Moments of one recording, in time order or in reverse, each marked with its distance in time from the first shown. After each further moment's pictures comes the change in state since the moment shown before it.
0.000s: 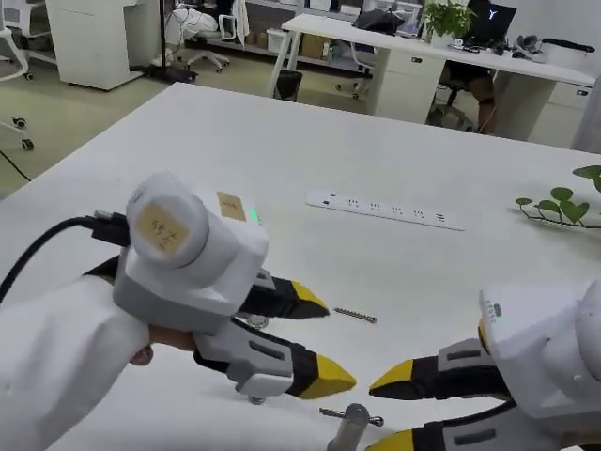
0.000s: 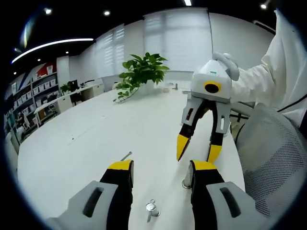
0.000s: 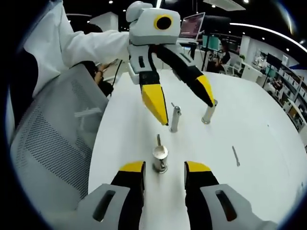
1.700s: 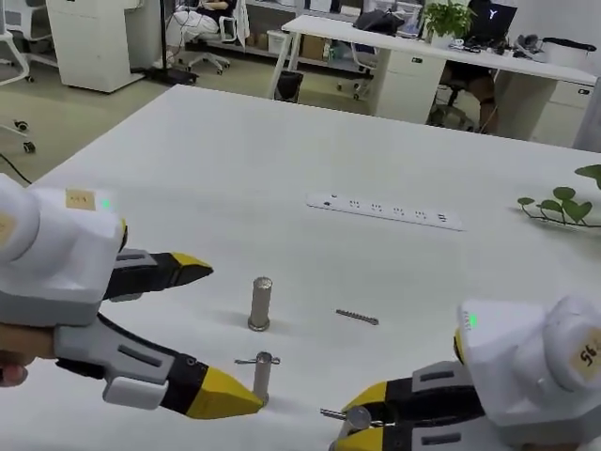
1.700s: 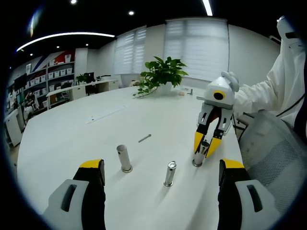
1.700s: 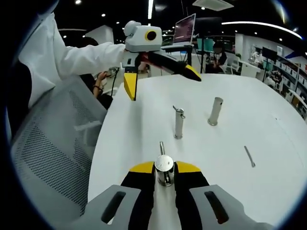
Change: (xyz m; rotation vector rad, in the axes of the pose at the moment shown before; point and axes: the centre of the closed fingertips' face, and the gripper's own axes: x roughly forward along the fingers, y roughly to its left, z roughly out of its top) left arm -0.051 0.024 -0.042 -0.134 -0.030 0.063; right arm 0.031 0.006 0.005 0.085 -0.081 0.047
